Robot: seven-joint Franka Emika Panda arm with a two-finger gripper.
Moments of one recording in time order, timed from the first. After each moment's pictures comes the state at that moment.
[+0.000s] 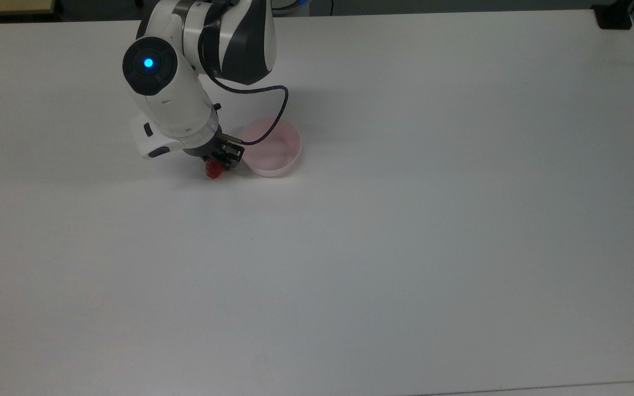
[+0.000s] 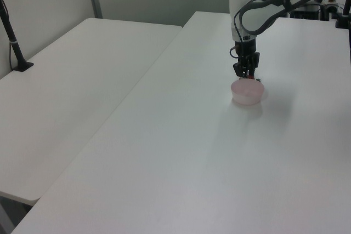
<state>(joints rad) -0.06 0.43 -0.07 -1.77 0.06 2.04 0.17</state>
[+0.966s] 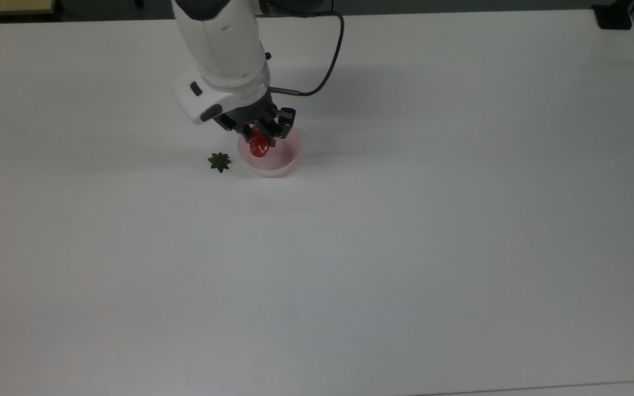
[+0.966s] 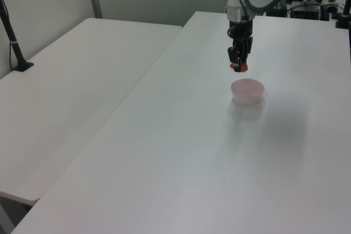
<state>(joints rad) -0.04 0.27 0.06 -1.76 0.06 1.95 0.16</state>
